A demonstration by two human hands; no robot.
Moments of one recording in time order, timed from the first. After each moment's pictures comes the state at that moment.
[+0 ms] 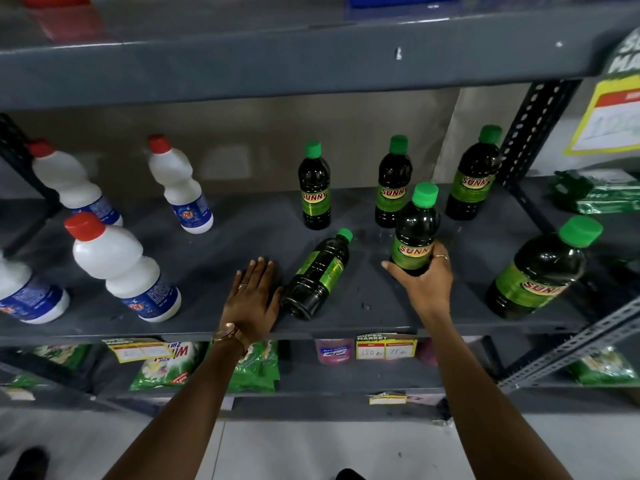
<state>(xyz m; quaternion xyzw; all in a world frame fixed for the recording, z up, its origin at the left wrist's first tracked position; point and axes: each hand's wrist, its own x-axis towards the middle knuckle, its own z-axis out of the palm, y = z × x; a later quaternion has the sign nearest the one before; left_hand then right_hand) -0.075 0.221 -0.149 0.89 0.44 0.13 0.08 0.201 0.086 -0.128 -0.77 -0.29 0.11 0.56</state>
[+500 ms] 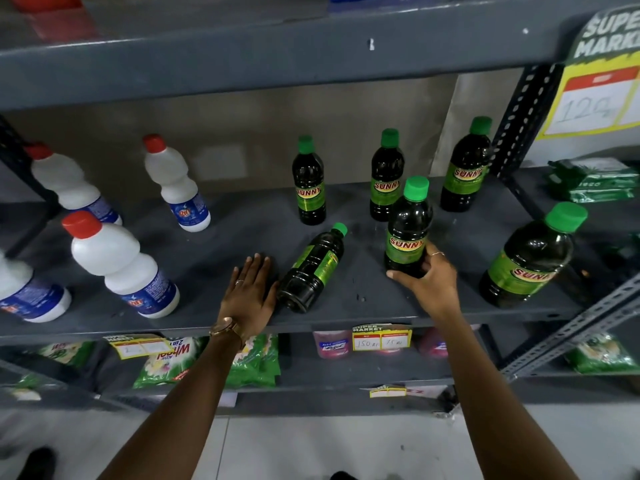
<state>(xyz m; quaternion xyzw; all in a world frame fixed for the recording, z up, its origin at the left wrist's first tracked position) -0.076 0.220 -0.148 0.88 0.44 0.11 0.08 0.215 0.064 -0.133 -0.74 -0.37 0.18 0.53</state>
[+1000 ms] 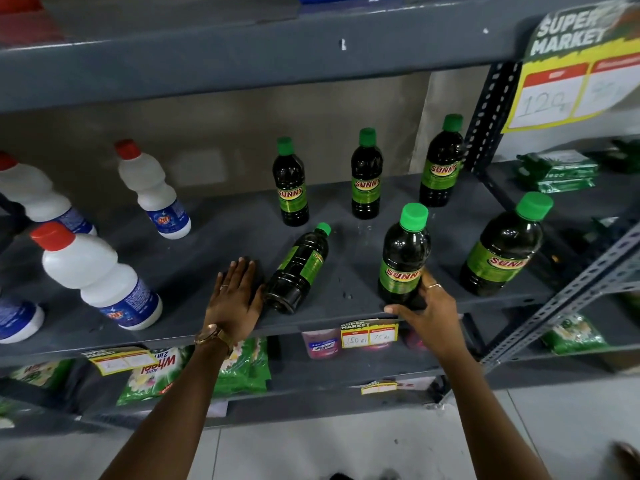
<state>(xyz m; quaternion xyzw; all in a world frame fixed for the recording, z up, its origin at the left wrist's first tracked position) -0.078 0.223 -0.151 0.89 0.44 0.11 0.08 0.193 0.002 -0.148 -0.74 -0.42 0.16 0.50</state>
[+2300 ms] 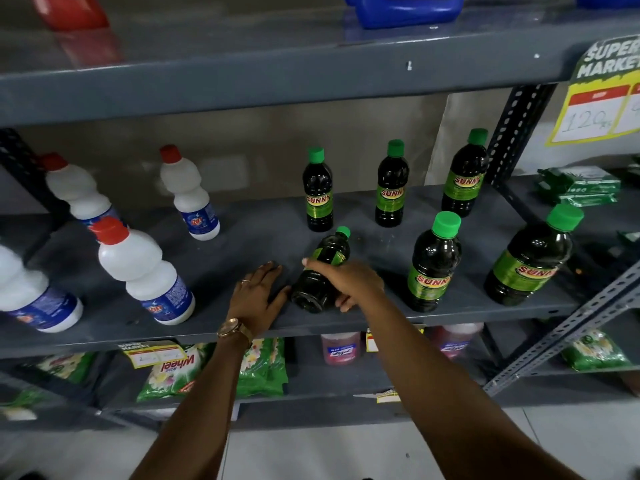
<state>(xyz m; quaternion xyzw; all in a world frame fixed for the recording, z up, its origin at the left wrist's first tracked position) -0.090 0.229 -0.130 0.89 0.41 0.12 0.11 0.084 0.137 -0.067 -0.83 -0.33 0.37 0.24</state>
